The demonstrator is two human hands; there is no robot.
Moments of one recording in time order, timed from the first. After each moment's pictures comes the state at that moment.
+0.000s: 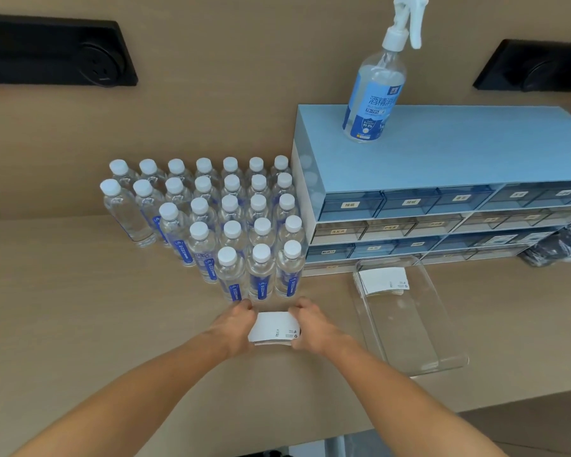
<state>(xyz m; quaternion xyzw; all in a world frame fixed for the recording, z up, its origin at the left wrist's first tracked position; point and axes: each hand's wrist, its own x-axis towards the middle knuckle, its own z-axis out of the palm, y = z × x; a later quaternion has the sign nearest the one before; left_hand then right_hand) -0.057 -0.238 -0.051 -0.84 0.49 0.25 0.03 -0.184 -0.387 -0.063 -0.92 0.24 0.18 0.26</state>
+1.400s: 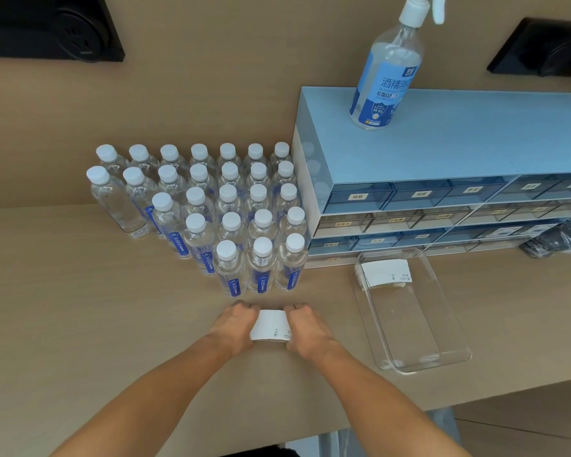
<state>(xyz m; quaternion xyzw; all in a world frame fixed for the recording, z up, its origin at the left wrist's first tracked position) -0.058 -0.241 -0.077 -0.84 0.48 0.26 0.03 -0.176 -0.363 -0.079 -0.92 0.28 0.21 0.17</state>
